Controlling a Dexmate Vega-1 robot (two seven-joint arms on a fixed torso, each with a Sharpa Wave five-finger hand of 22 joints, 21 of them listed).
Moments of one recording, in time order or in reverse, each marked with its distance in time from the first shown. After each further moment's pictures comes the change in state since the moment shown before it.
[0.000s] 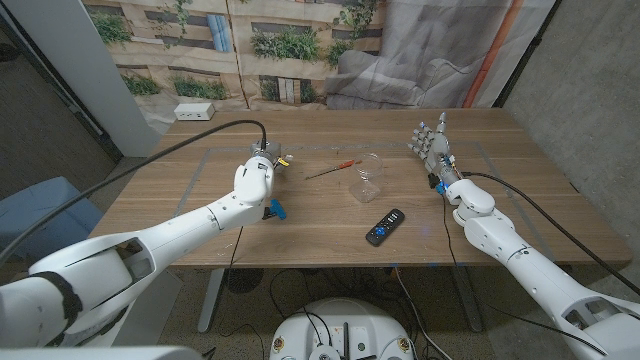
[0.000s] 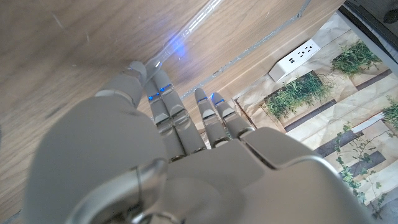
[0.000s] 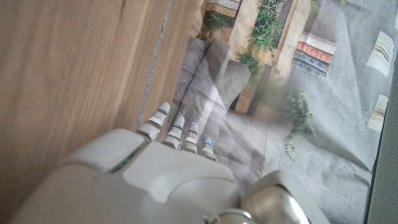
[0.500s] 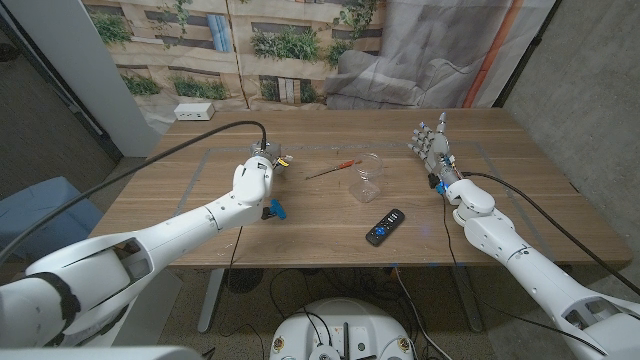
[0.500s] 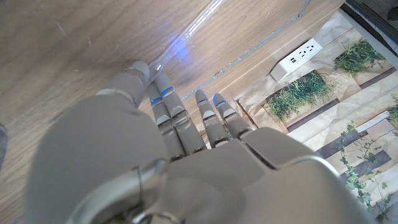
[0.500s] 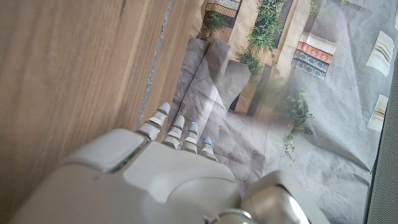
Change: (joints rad) left arm 0.003 0.007 -0.006 -0.006 0.013 -0.013 -0.019; left_hand 0.005 -0.016 0.015 -0.001 0.005 -0.068 -0.004 -0.002 0.000 -0.052 0.002 -0.008 0.000 -0.023 0.002 0.000 0.000 -0.018 0.018 0.000 0.003; right arm 0.000 0.000 0.000 0.000 0.000 0.000 0.000; right_hand 0.000 0.000 0.000 0.000 0.000 0.000 0.000 0.000 0.000 0.000 0.000 0.000 0.000 0.000 0.000 0.000 0.000 0.000 0.000 0.000 0.000
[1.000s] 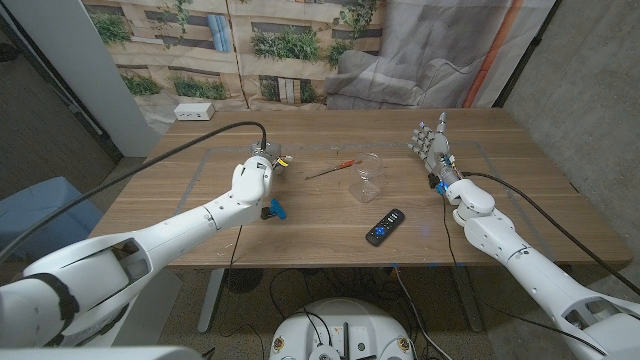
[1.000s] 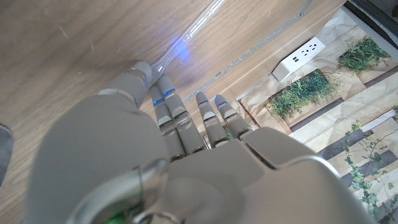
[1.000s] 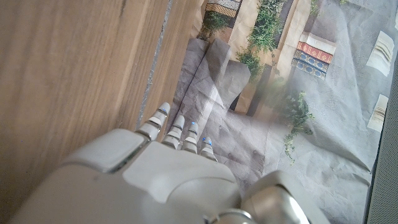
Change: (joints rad) left arm 0.004 0.006 -0.011 -0.004 0.009 -0.019 -0.008; left_hand -0.004 -0.015 0.010 0.004 0.000 -0.057 0.007 -0.009 -0.001 -0.068 0.000 -0.004 -0.005 -0.036 0.000 0.000 0.000 -0.034 0.016 0.000 -0.001; right arm 0.000 0.000 0.000 0.000 0.000 0.000 0.000; right_hand 0.000 0.000 0.000 0.000 0.000 0.000 0.000 0.000 0.000 0.000 0.000 0.000 0.000 0.000 0.000 0.000 0.000 0.000 0.000 0.000 0.000
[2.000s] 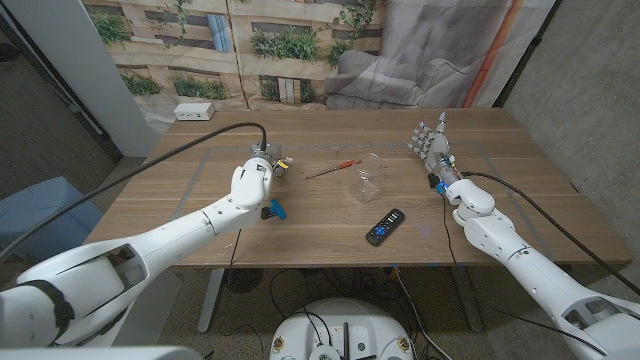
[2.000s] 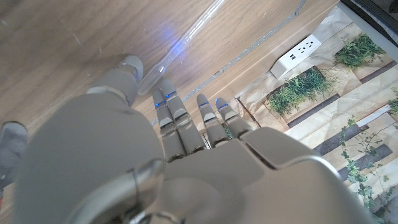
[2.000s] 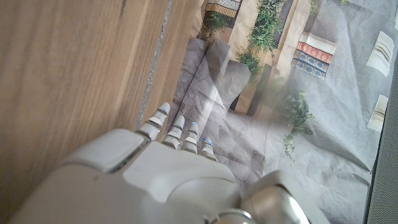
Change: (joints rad) left arm 0.032 0.012 -0.023 -0.046 0.050 0.007 -0.012; left_hand -0.009 -0.033 0.031 -0.009 -0.001 -0.109 0.020 -0.023 0.001 -0.075 0.011 -0.004 0.000 -0.041 0.005 0.000 0.000 -0.043 0.011 -0.008 -0.001; right arm 0.000 0.000 0.000 0.000 0.000 0.000 0.000; right_hand 0.000 0.000 0.000 0.000 0.000 0.000 0.000 0.000 0.000 0.000 0.000 0.000 0.000 0.000 0.000 0.000 0.000 0.000 0.000 0.000 0.000
